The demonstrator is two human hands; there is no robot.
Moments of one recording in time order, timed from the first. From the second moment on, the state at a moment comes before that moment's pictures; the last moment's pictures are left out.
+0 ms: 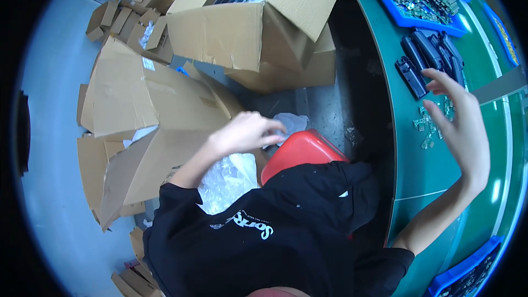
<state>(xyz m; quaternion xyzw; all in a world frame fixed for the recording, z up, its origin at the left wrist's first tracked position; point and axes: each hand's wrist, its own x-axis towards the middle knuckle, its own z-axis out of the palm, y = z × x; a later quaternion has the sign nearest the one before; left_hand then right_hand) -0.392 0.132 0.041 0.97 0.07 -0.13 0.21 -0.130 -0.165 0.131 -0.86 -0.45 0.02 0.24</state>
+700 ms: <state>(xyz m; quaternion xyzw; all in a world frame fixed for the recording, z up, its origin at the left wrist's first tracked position) -0.211 0.525 -0.011 0.96 0.23 -0.14 0.02 -0.144 -0.047 -0.057 -0.76 -0.56 0.26 0.21</state>
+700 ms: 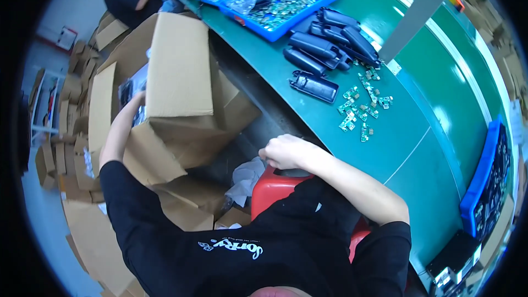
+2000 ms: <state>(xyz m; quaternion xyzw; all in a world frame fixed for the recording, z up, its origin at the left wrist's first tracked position) 0.084 0.148 0.106 0.91 -0.39 0.11 0.11 -0.138 -0.054 -0.053 -0.78 -0.51 0.23 0.28</state>
